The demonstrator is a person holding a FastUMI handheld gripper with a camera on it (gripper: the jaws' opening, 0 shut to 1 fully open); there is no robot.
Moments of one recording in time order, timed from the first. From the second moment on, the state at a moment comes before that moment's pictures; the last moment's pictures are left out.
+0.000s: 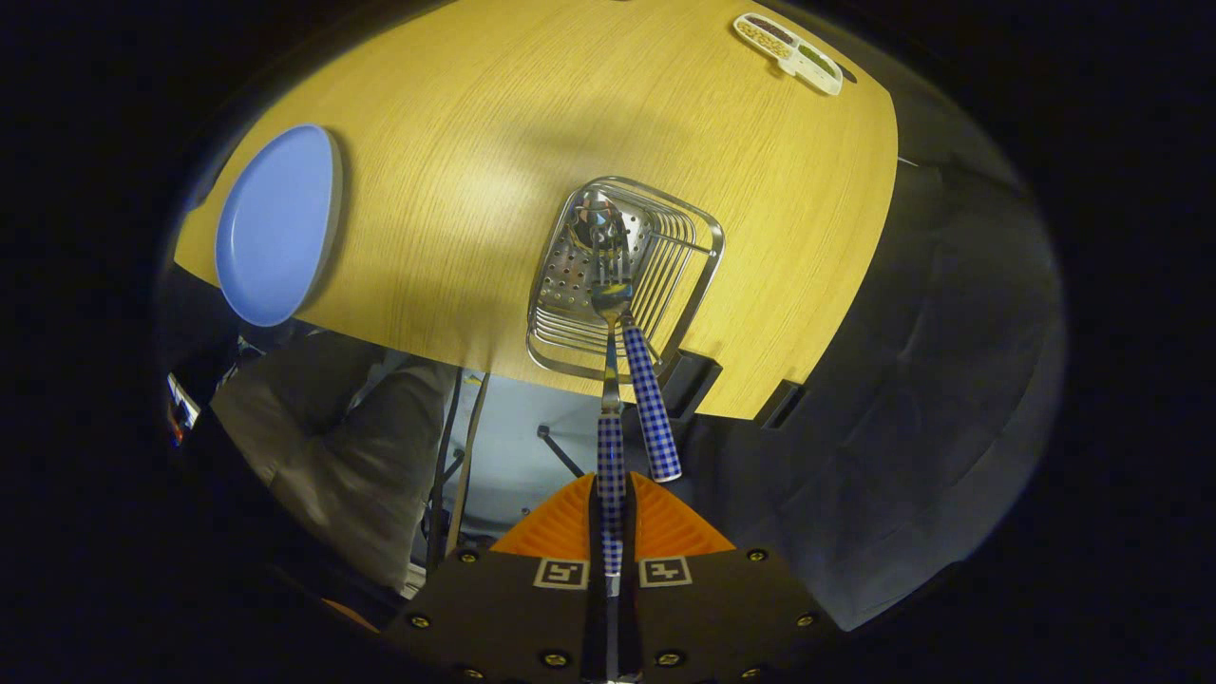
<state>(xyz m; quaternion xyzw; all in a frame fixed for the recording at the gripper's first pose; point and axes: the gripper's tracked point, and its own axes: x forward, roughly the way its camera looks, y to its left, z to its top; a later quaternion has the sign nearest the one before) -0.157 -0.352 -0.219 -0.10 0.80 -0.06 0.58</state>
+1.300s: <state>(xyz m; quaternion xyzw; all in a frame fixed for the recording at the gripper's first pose) -0.103 -0.341 -0.155 -0.05 0.62 -0.11 0.78</state>
